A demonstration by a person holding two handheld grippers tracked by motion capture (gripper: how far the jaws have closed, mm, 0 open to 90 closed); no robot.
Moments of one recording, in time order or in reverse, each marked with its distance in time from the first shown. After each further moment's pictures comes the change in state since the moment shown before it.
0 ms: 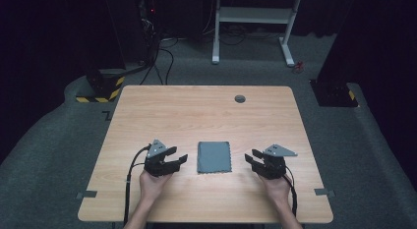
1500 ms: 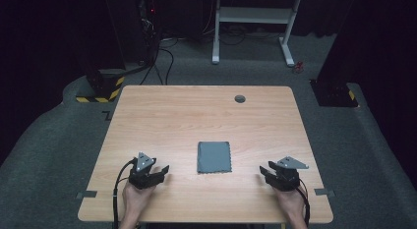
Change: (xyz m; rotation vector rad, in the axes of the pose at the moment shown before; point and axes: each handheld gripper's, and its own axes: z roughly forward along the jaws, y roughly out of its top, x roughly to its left) left arm 0.023 -0.051 -0.022 0.122 0.211 0.035; right arm -0.023 -0.045 -0.023 0.108 -0.120 0.006
